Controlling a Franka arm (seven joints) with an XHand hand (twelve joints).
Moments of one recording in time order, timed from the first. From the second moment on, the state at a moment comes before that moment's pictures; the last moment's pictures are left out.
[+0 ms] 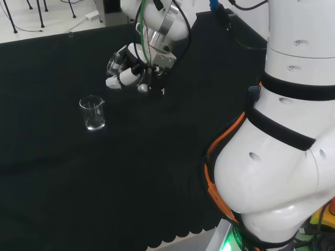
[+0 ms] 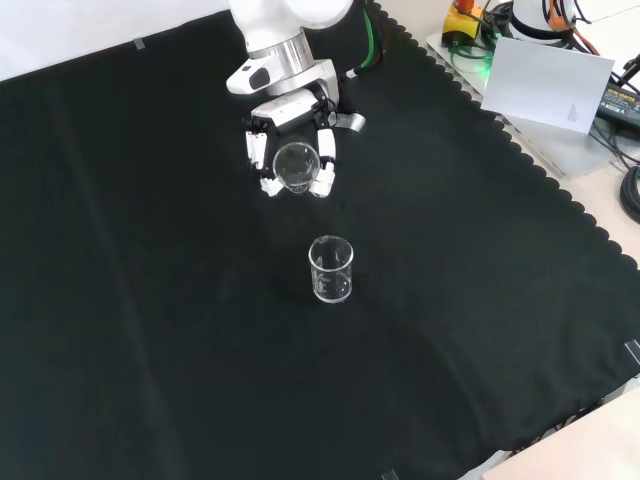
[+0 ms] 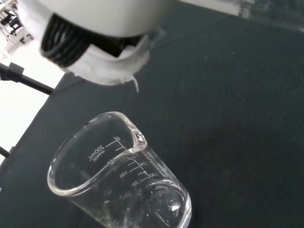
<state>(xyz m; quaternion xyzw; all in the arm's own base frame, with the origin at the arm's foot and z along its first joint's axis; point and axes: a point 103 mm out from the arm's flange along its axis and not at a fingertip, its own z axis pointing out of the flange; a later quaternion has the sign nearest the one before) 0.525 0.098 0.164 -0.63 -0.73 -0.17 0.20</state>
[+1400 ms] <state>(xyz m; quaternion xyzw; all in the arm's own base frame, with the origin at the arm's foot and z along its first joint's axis) 0.528 0.056 0.137 -0.64 -0.71 -0.17 0.25</state>
